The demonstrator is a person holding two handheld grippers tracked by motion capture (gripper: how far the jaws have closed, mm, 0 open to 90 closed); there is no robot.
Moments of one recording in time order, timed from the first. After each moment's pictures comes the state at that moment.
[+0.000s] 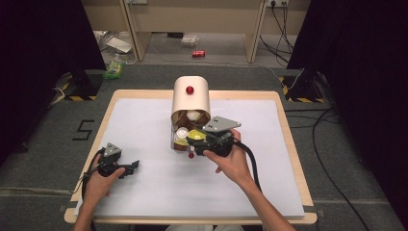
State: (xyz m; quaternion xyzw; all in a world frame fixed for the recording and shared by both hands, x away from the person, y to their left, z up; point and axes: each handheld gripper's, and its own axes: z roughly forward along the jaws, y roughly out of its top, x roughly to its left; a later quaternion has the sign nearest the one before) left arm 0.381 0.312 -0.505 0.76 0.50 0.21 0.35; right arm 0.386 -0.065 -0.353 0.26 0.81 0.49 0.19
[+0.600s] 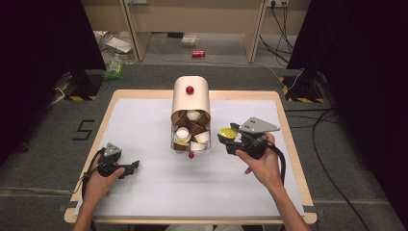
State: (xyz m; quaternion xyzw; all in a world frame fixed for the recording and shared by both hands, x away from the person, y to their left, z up) left arm 0.381 0.312 -0.505 0.76 0.50 0.21 0.35; right arm 0.381 -0.144 -0.351 0.32 0.78 0.48 0.23
